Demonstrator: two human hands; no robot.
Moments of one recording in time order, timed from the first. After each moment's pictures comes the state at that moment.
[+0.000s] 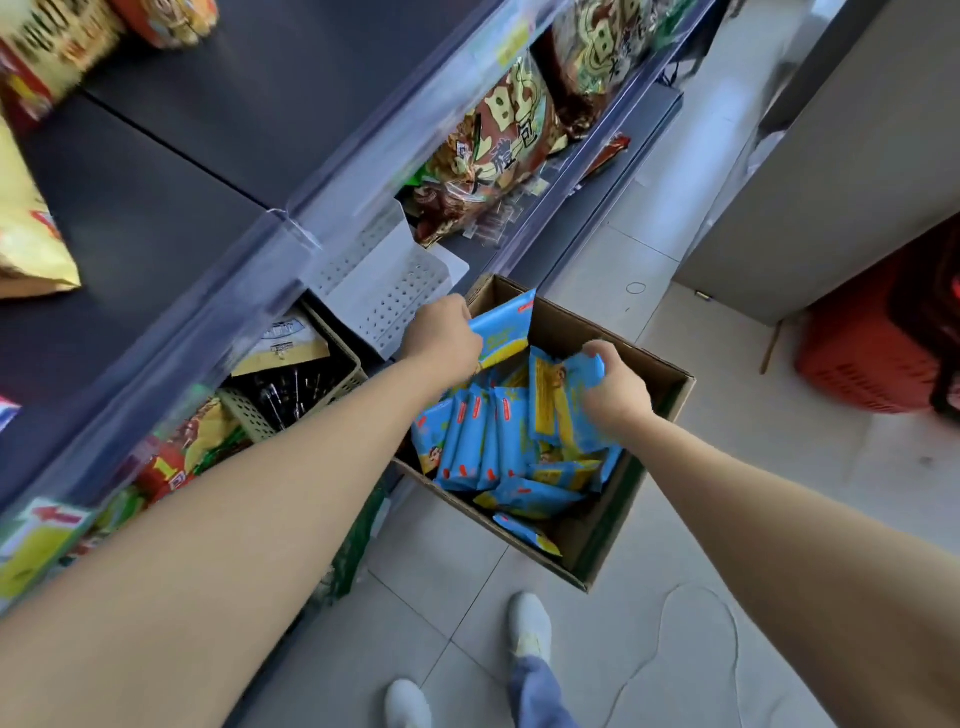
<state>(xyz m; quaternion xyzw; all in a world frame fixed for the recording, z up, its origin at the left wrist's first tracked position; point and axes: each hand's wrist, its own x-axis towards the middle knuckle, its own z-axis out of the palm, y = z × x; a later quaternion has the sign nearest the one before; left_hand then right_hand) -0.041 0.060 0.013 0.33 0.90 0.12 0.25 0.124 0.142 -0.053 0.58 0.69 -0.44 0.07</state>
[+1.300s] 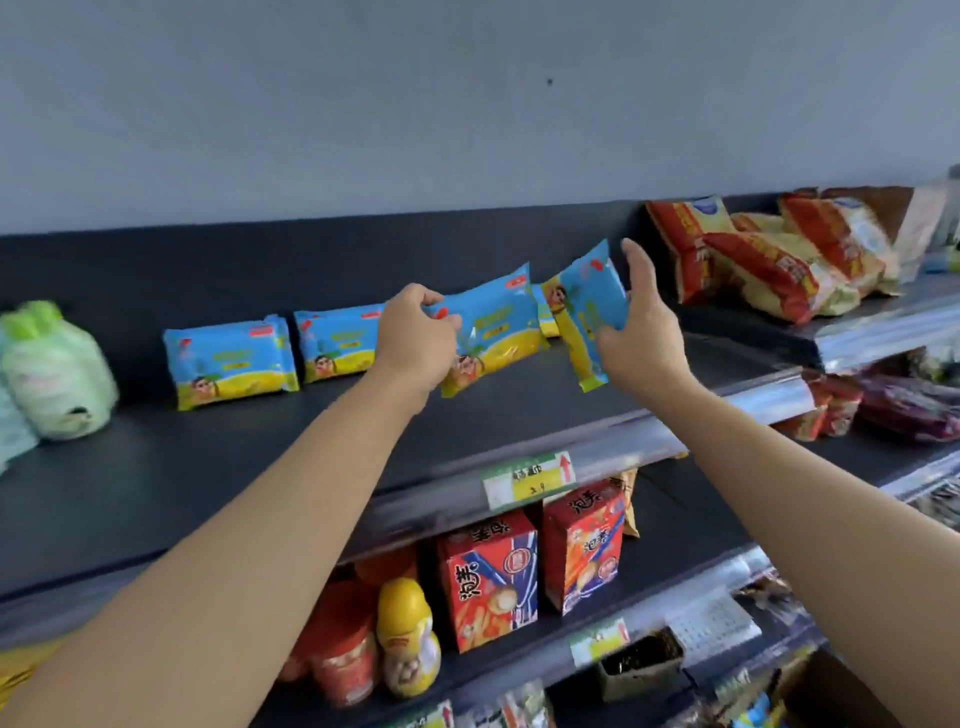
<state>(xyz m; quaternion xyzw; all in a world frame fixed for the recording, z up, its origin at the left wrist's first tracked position) -0.146 -0.419 0.494 0.12 0.80 0.57 -0.15 -0.096 -0.236 0.478 0.12 0.85 -0.36 -0.37</state>
